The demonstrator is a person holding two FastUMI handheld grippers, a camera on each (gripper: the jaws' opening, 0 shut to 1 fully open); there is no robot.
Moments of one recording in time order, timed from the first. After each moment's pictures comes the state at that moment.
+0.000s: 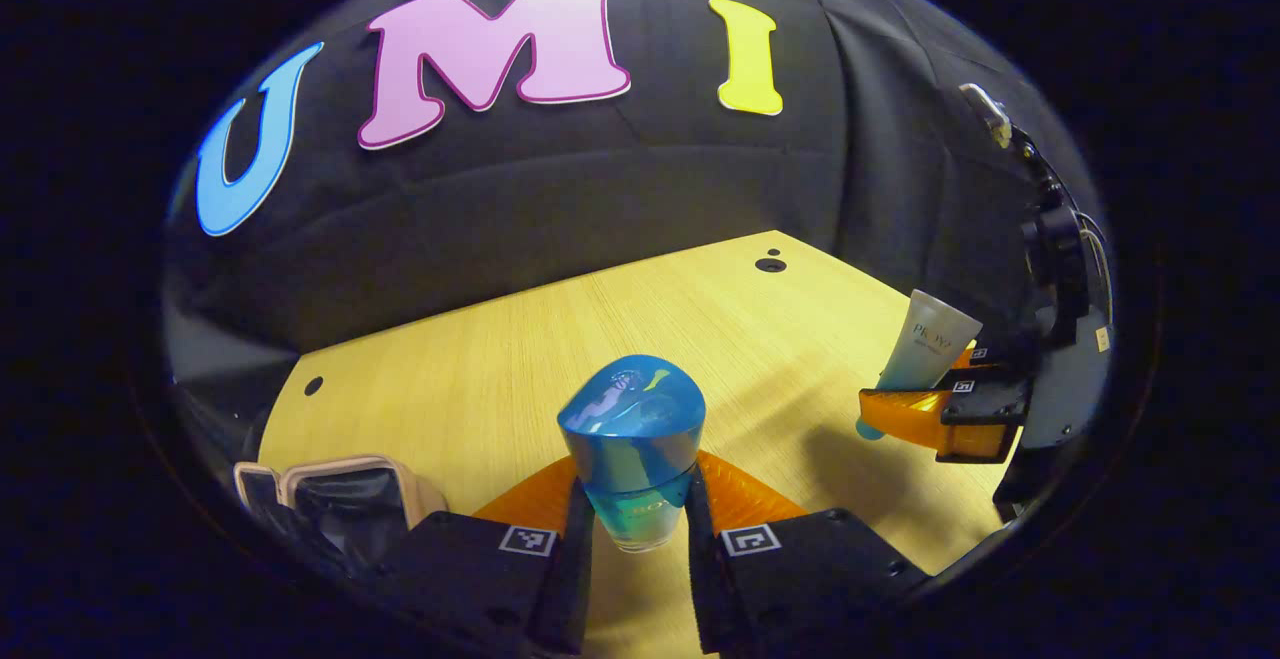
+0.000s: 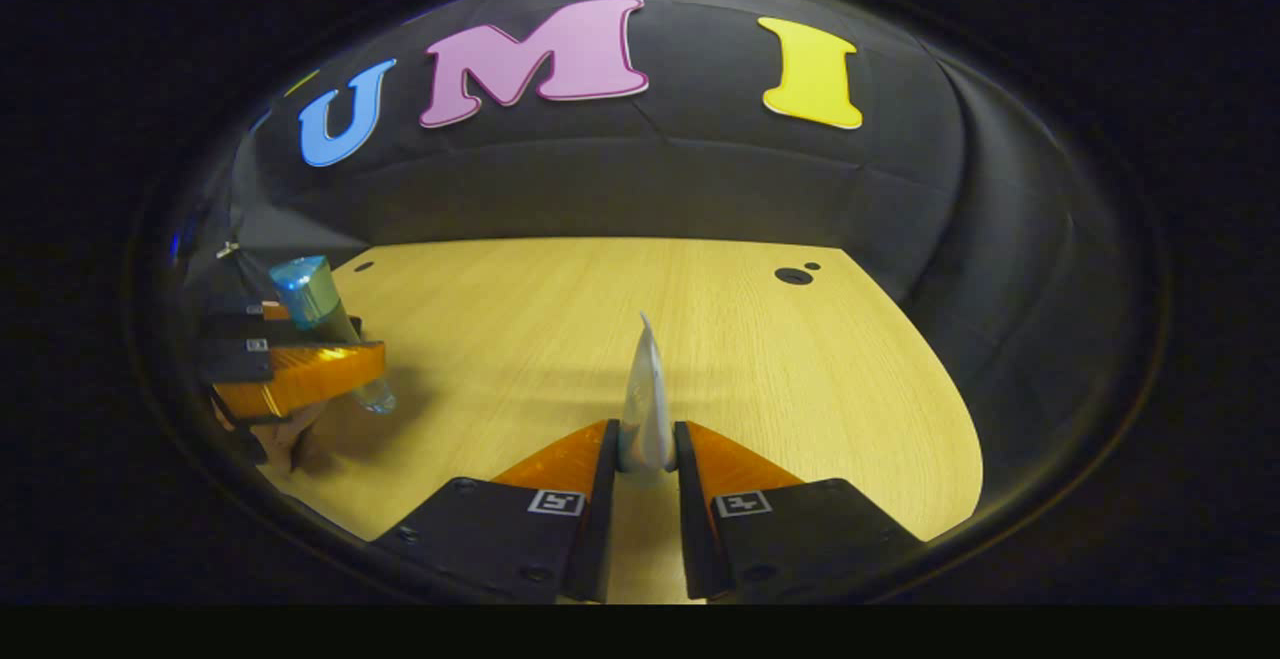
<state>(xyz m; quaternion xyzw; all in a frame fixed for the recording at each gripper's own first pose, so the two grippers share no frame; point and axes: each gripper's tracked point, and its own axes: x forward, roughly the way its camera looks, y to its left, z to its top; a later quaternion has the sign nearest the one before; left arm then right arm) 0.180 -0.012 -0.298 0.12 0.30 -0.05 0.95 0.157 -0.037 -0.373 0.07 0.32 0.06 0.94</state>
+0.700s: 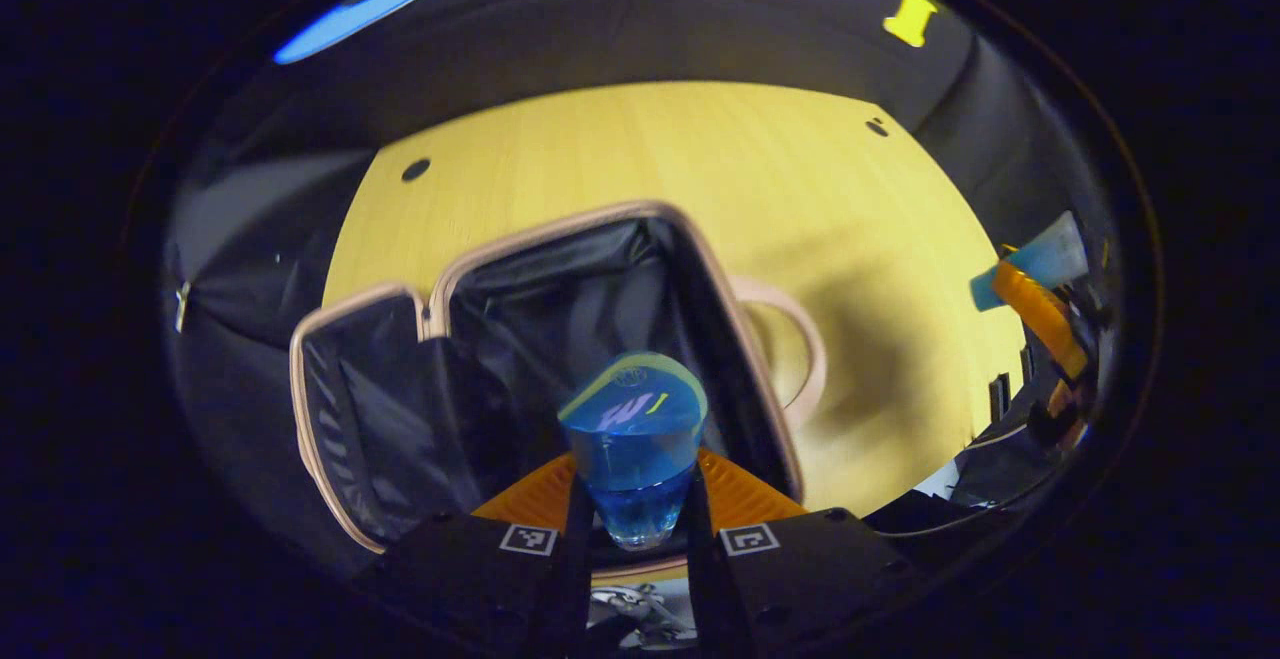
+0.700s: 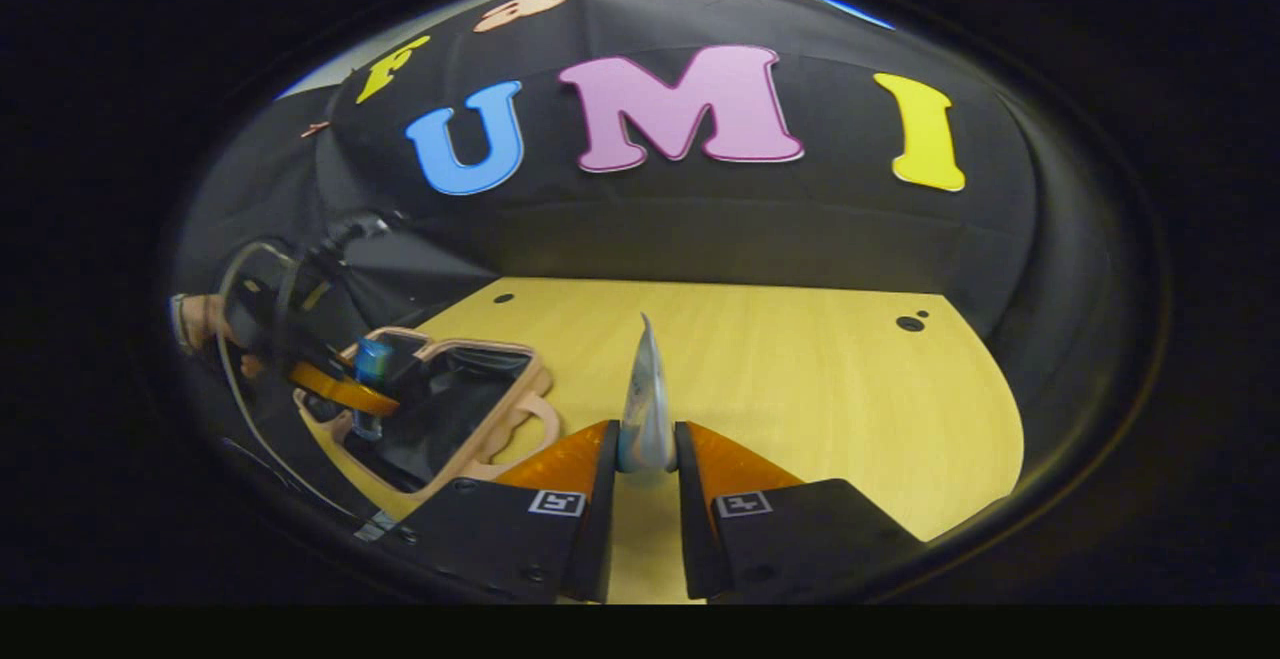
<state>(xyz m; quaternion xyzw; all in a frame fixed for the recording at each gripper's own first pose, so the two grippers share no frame) 0.003 0.213 -0.327 -0.01 0.63 0.06 0.77 0.103 0.120 -0.257 0.10 0.27 0.19 0.94</state>
